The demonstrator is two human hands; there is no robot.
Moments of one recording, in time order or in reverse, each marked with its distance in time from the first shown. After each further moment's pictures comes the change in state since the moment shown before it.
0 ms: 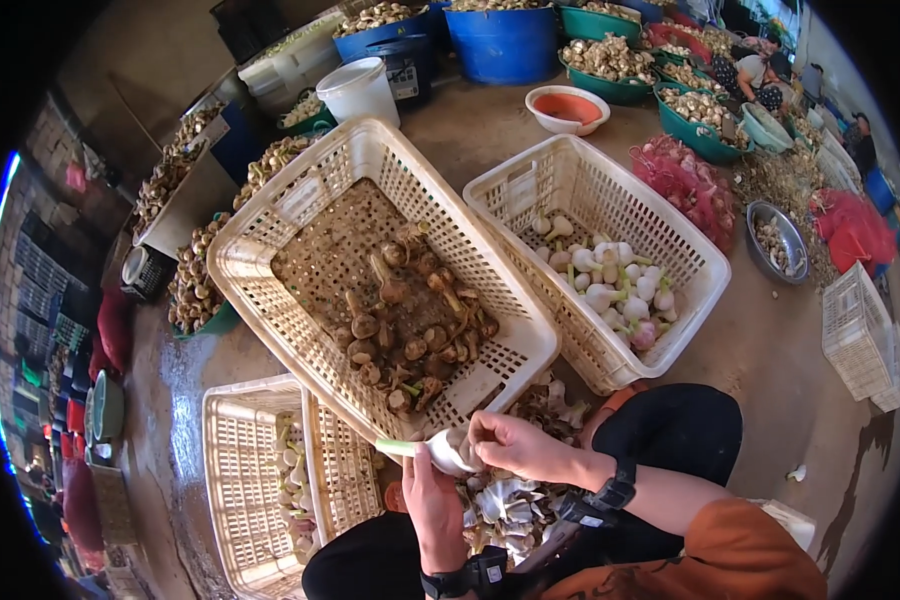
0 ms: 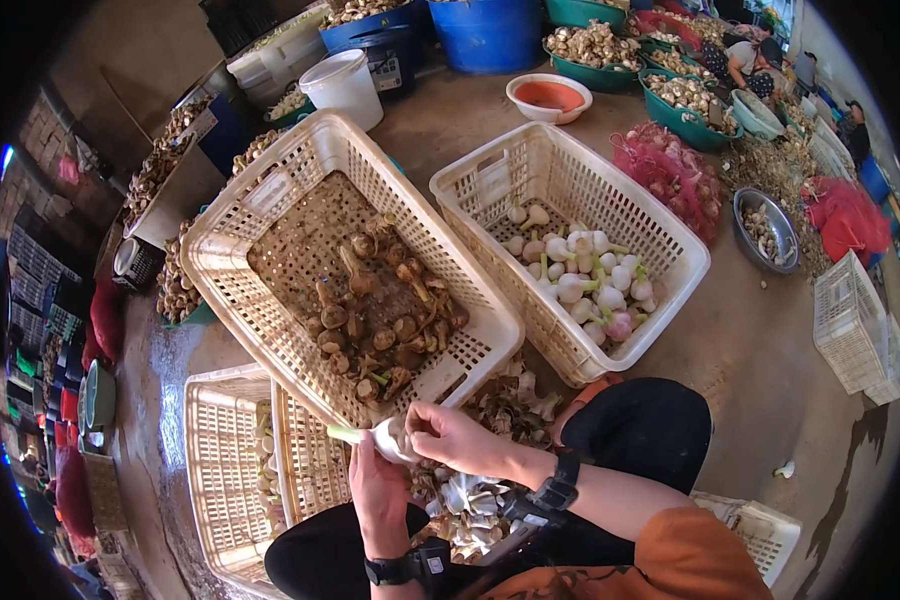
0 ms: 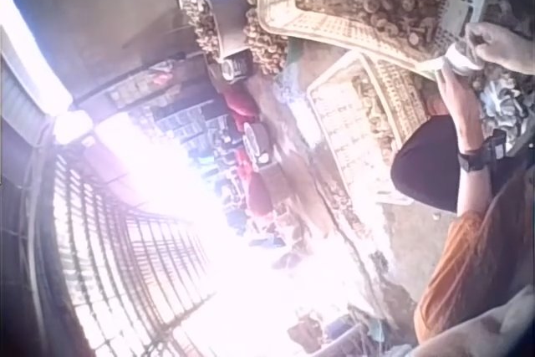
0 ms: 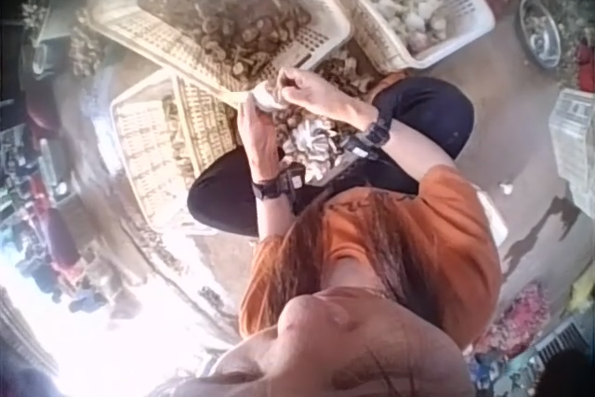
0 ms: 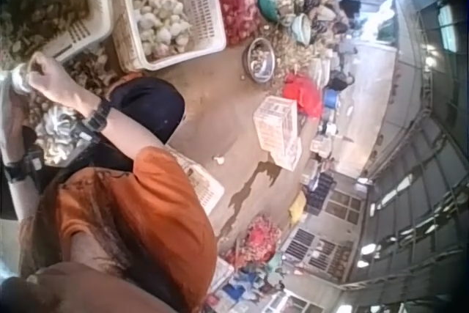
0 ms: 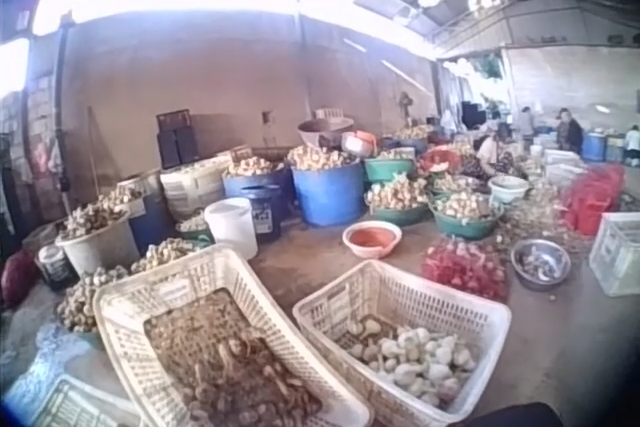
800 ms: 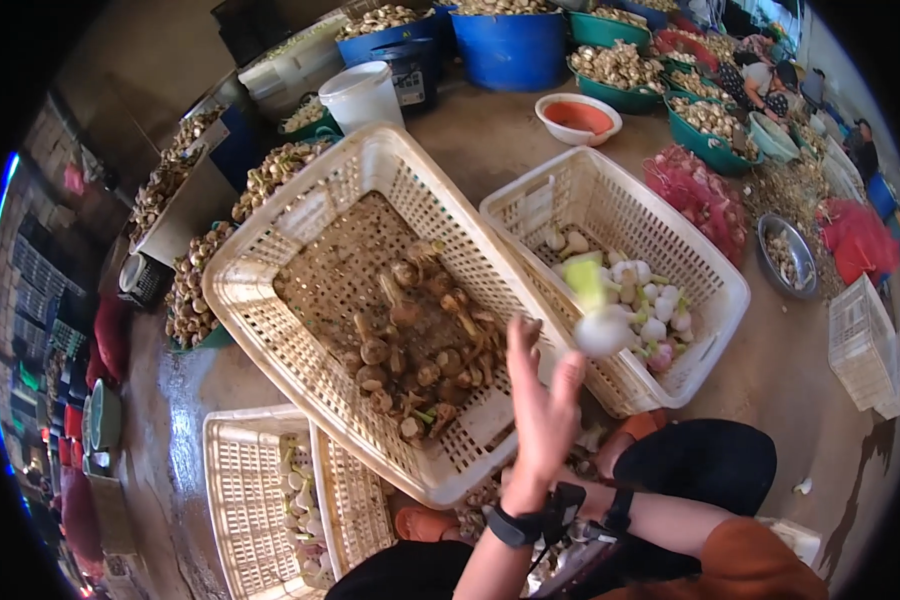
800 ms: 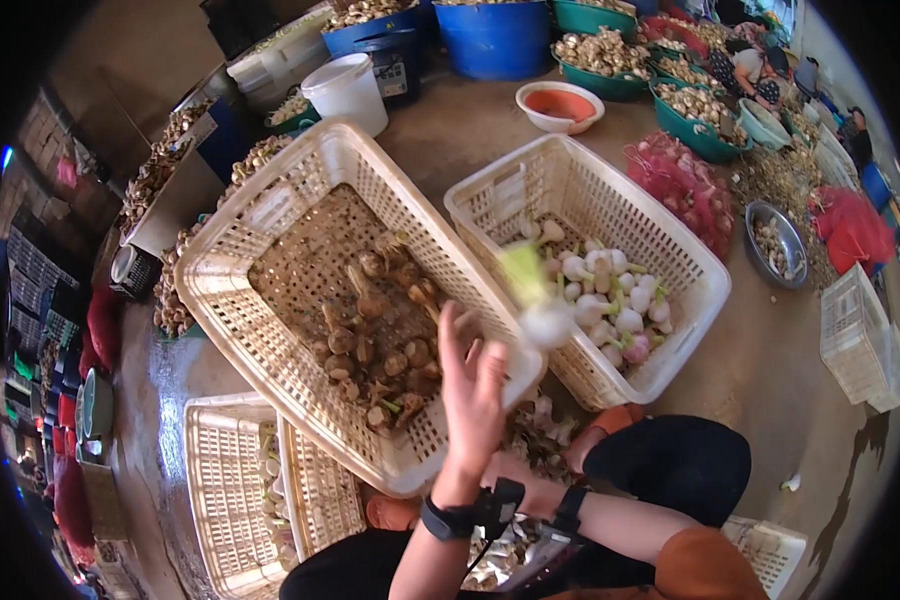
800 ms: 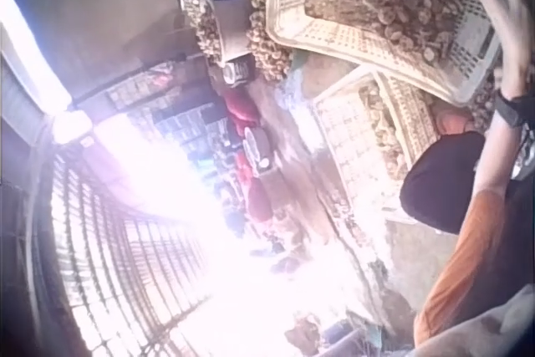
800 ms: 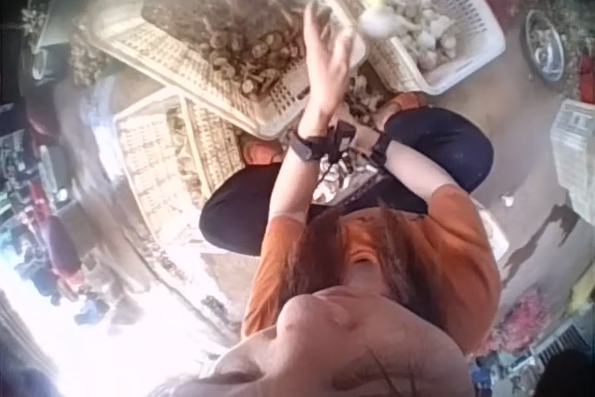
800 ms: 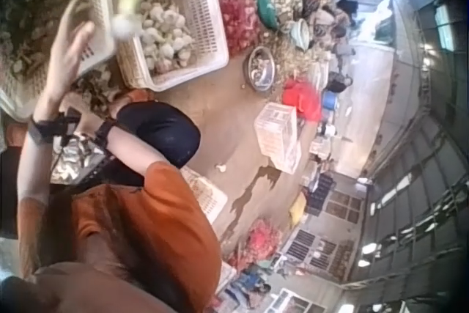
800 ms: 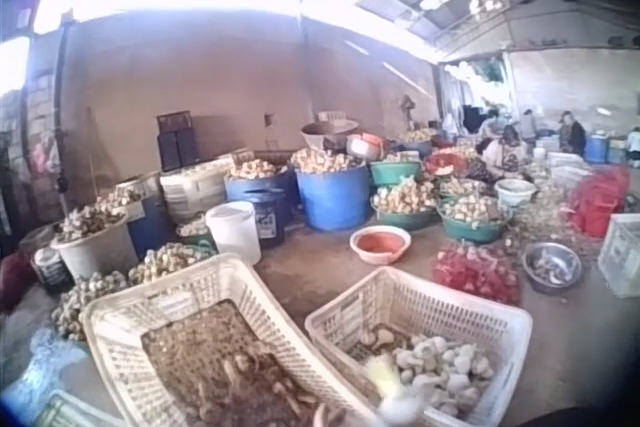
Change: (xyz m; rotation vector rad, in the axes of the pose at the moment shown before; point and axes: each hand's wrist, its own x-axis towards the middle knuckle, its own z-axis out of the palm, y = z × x) left_hand 0.068 -0.017 0.146 0.442 -0.413 0.393; right_hand 0.024 0.107 -0.066 -0.536 -0.252 0.298
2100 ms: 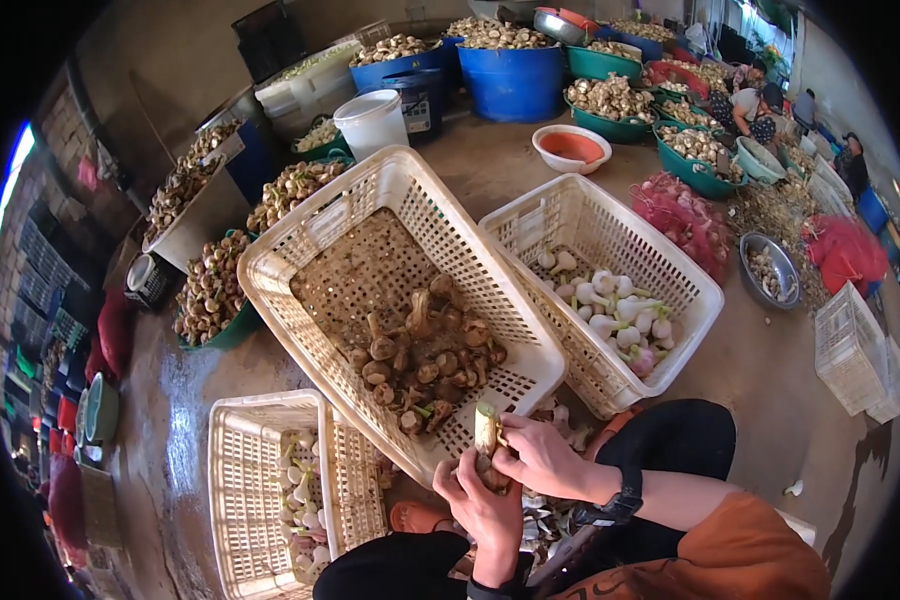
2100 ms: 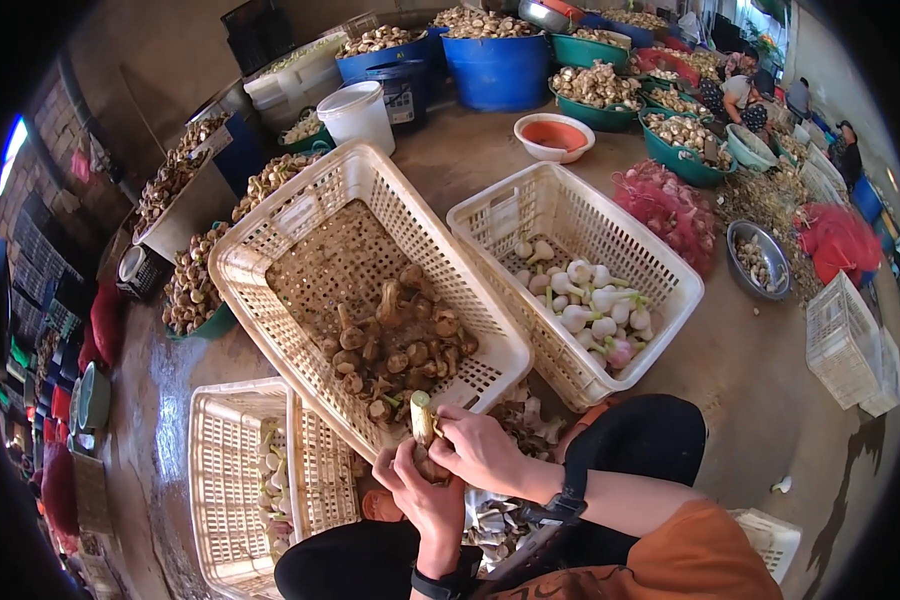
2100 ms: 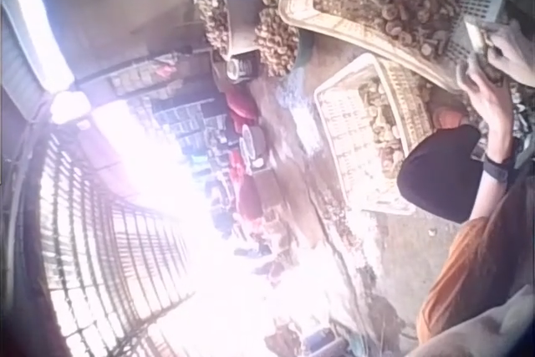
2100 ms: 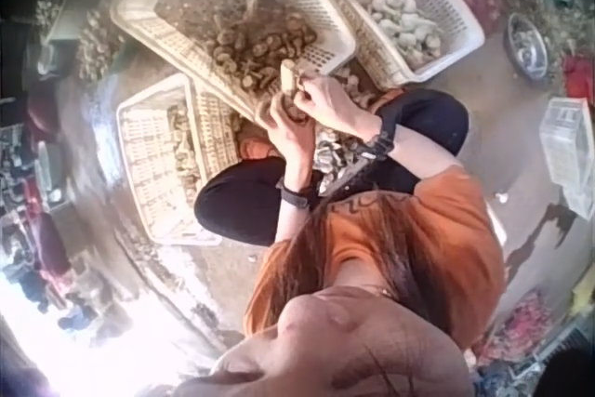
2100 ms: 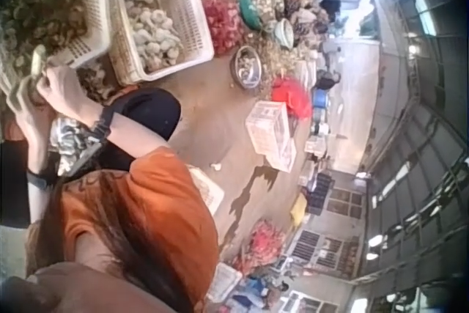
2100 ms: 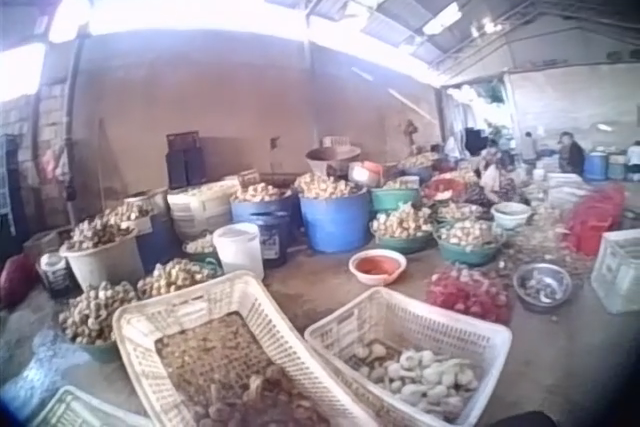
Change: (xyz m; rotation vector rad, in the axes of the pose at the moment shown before) left_hand -0.138 0.028 -0.066 0.987 0.322 0.154; right_hand -0.054 -0.146 0.022 -0.421 0.710 -0.320
